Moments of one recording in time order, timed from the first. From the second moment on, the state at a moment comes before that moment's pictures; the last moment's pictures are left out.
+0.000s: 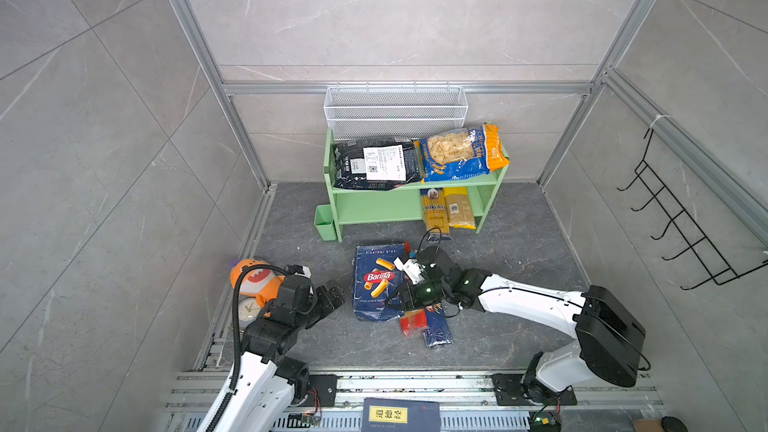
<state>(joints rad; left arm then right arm) -0.33 0.57 0.53 -0.74 0.16 -0.86 0.86 1.51 0.93 -0.18 -0.51 0.68</state>
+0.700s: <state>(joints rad) -0.33 0.67 0.67 -0.77 0.15 -0.81 0.62 1.67 1.14 -0.05 -0.65 0.69</state>
